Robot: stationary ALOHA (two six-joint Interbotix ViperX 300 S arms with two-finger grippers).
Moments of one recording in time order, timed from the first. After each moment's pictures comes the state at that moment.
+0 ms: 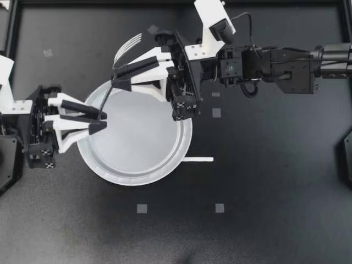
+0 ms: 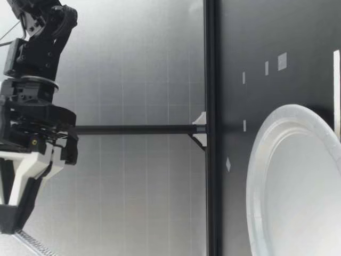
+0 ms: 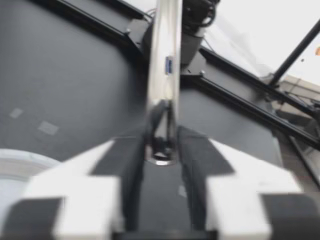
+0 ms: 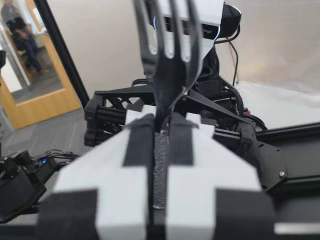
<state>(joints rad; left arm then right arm) -0.02 -0.67 1.18 -0.25 -0.42 -0.25 -0.29 0.15 0.37 -0.66 -0.83 0.86</state>
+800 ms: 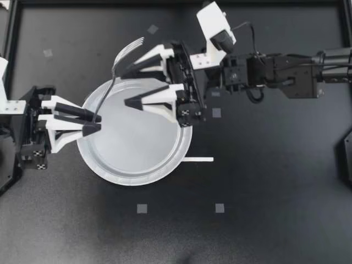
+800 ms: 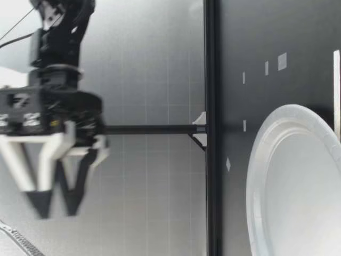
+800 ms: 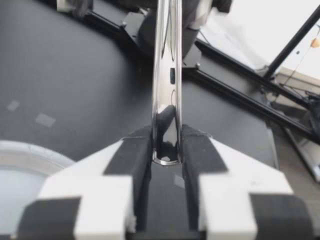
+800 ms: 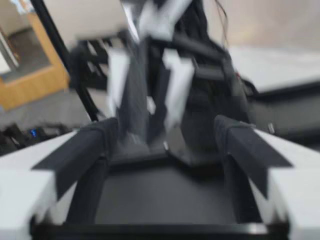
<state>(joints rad) -0.02 -0.73 1.18 -0.25 -0.34 -0.25 -0.29 0.15 0.46 -0.66 -0.81 0.85</state>
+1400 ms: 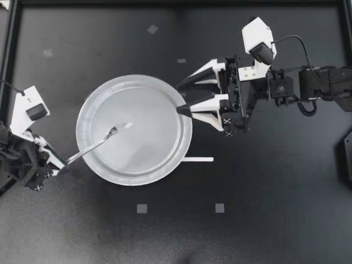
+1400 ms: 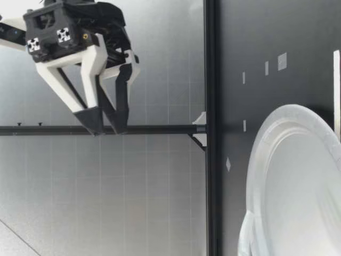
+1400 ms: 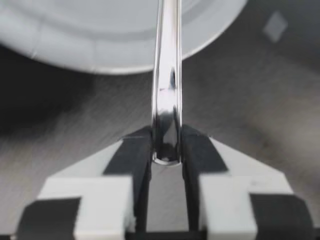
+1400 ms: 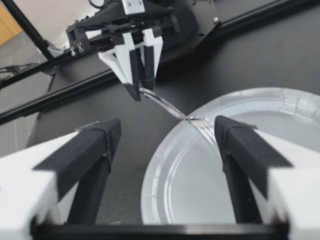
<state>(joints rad) -0.02 -0.68 1.26 -0.30 0.39 -0.53 -0.30 -0.10 0.77 -0.63 -0.58 0.90</state>
